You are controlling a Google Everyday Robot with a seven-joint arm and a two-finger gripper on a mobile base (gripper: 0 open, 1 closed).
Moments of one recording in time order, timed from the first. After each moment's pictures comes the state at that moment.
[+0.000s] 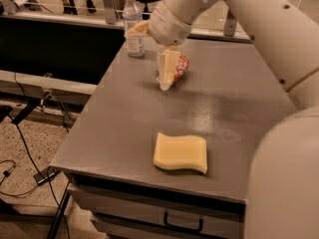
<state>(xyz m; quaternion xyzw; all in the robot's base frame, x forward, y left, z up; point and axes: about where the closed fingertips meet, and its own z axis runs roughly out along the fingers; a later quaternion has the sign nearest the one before) 0.619 0.026 0.916 -0.86 0.42 0.12 0.26</state>
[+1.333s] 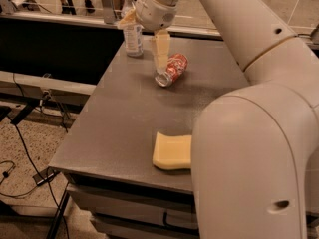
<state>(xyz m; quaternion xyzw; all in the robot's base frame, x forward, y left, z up) 0.665 0.046 0.925 -0.89 0.40 0.06 0.20</state>
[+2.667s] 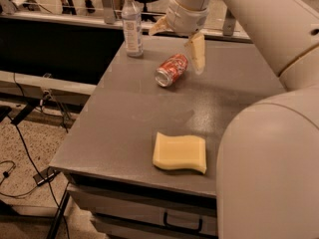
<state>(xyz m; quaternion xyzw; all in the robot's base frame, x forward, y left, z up) 0.675 -0.053 0.909 -0.92 0.38 -0.04 0.13</state>
